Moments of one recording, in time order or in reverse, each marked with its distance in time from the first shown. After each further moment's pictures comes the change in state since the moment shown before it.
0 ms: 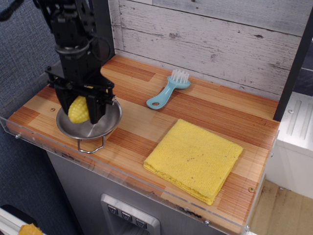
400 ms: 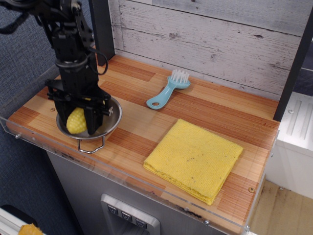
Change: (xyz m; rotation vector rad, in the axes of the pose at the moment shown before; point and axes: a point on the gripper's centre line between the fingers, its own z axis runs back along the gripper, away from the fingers) arm -0.002 0.004 -0.021 -0.014 0.046 0.012
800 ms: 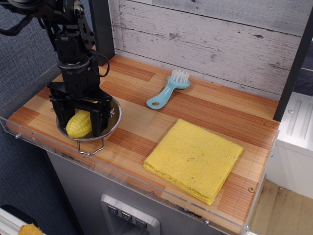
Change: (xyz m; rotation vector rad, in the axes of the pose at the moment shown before) arm 0.000 -0.002 -0.003 -0.016 0.026 -0.001
